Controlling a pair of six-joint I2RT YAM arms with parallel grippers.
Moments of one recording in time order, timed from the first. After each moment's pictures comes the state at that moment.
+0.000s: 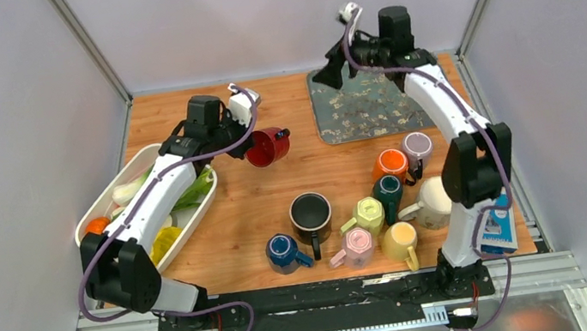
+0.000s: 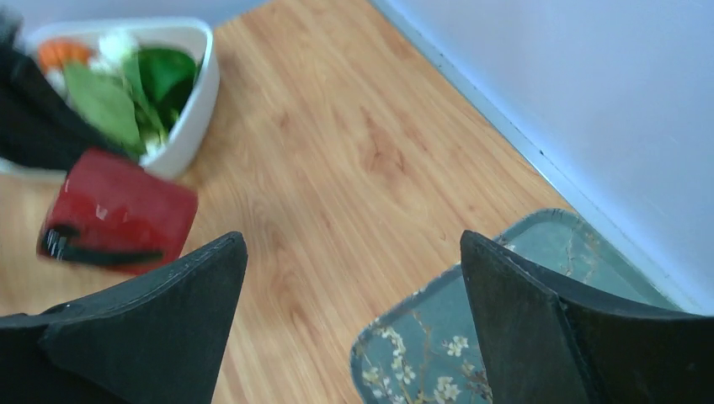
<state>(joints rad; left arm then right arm) -0.37 1.43 1.22 -0.46 0.31 0.24 0.18 1.96 1.91 -0.22 -0.88 -0.04</state>
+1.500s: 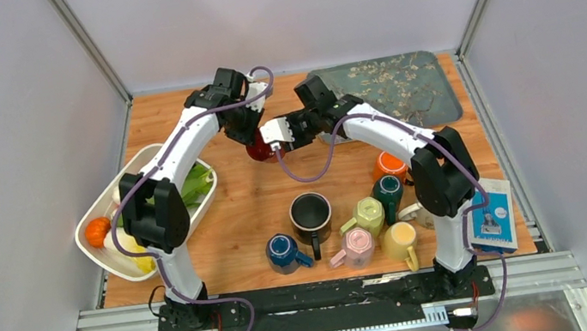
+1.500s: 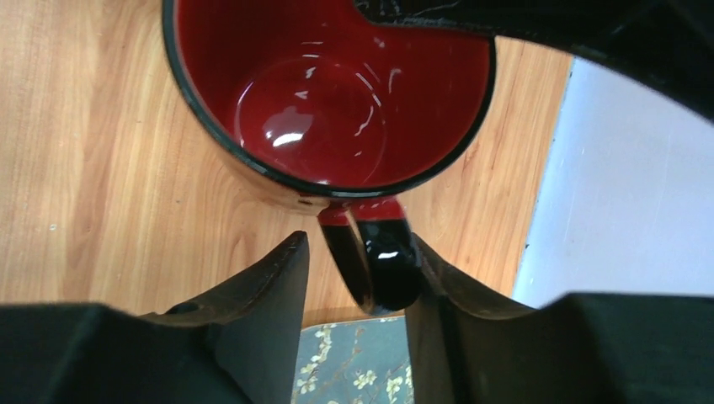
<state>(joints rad) -0.39 1.86 1.70 -0.90 0.17 0.22 0.62 1.92 1.60 -0.47 -0.45 -1.24</state>
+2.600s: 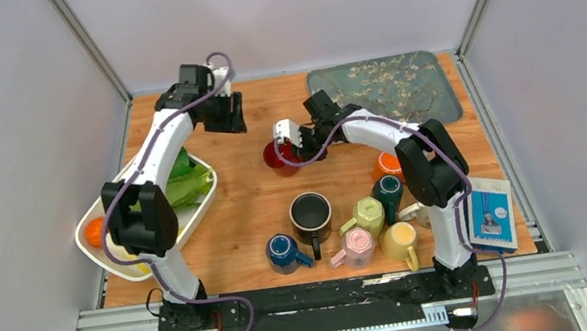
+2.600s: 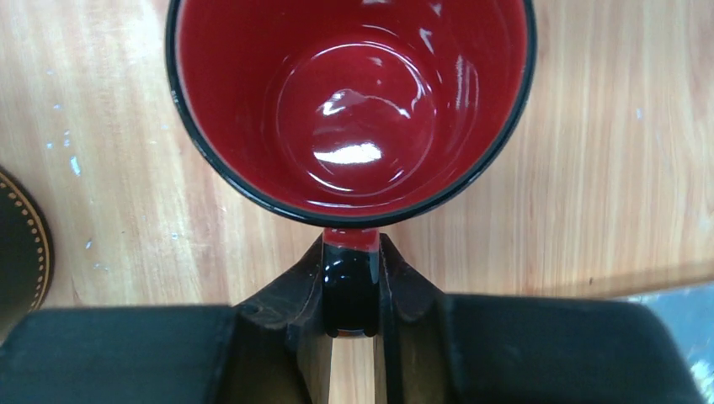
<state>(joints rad) -0.26 1.84 1.70 -0.80 0.24 0.03 0.57 2.04 1.53 -0.50 -0.47 -0.91</state>
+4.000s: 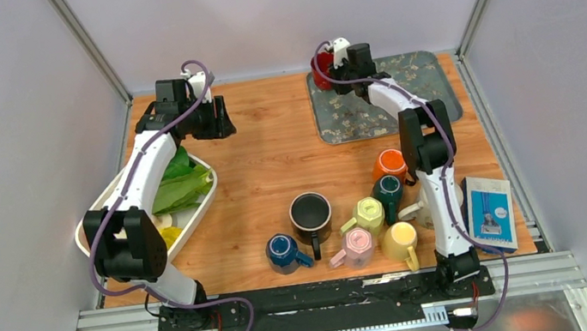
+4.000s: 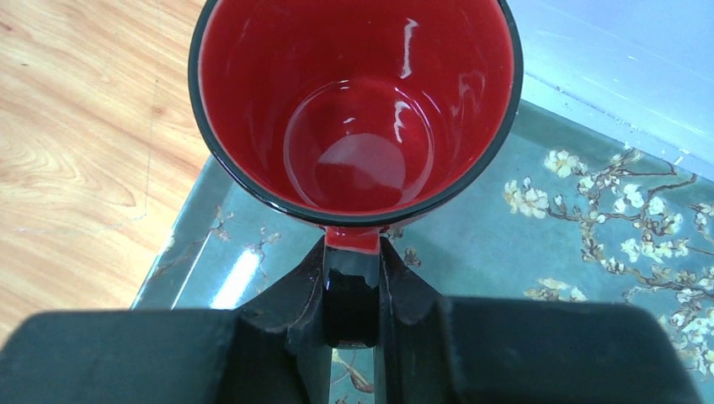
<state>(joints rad) -0.14 1.61 1.43 -0.58 0.36 -0.06 0.22 2.43 2.01 -0.10 -0.21 -0.16</state>
